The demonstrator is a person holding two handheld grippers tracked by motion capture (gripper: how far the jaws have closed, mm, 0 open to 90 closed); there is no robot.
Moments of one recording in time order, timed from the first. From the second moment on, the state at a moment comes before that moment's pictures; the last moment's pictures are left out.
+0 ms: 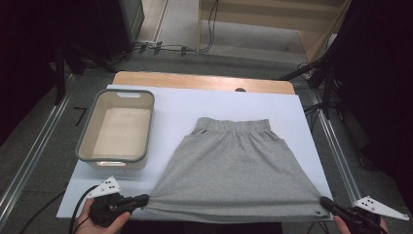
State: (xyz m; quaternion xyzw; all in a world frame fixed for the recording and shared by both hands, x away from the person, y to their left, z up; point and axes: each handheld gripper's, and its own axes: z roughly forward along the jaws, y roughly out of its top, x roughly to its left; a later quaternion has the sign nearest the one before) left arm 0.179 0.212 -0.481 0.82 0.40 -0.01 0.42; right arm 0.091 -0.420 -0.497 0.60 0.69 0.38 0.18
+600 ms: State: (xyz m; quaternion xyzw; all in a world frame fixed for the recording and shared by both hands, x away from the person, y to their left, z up) left arm 0.221 0.148 -0.447 0.81 0.33 0.03 0.49; right arm 0.161 -0.388 -0.490 0.53 0.72 0.38 0.22
